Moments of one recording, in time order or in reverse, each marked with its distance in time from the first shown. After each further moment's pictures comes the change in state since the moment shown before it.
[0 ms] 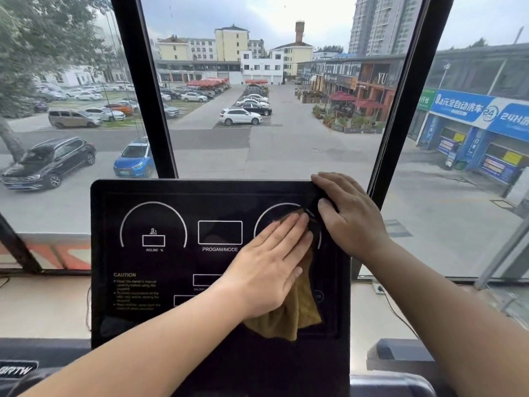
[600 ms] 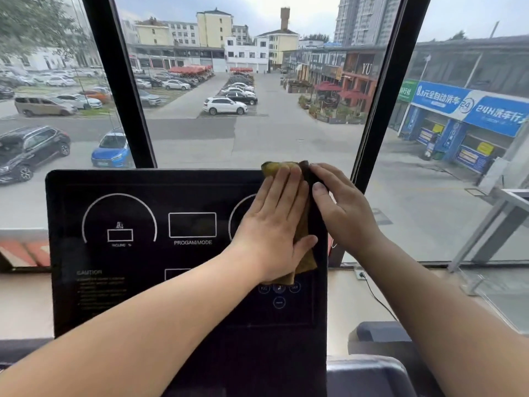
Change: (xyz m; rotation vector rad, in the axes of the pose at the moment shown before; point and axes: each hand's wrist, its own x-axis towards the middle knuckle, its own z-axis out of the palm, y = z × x) left_hand 0.068 0.019 -0.009 0.018 -0.082 -0.180; right_hand -0.010 0.020 -0.008 0.315 0.052 0.126
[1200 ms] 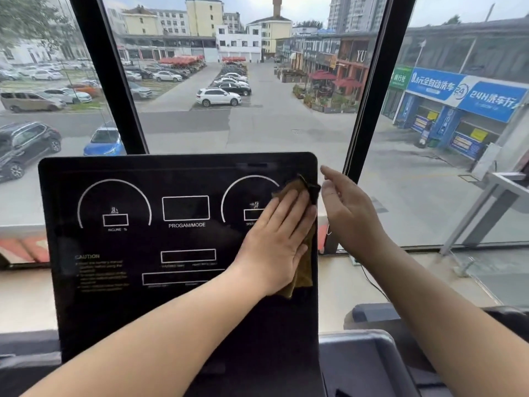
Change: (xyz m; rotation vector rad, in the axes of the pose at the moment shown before) left_hand -0.038 0.038 0.035 -0.051 0.081 0.118; right_hand -0.047 -0.007 -0.018 0.017 0.022 0.153
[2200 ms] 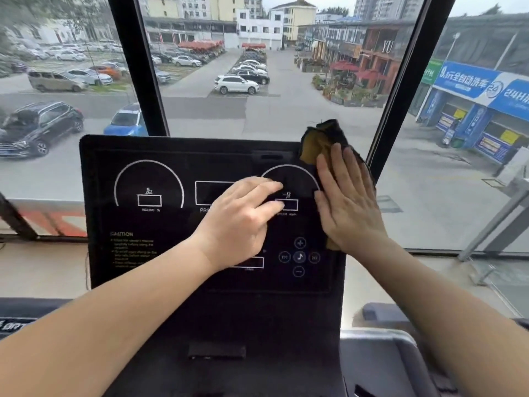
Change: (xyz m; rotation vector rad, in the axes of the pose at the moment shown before) left_hand -0.048 -0.094 -0.043 -0.200 0.238 0.072; right_hand 0.014 0.036 0.058 -0.716 0.031 -0.442
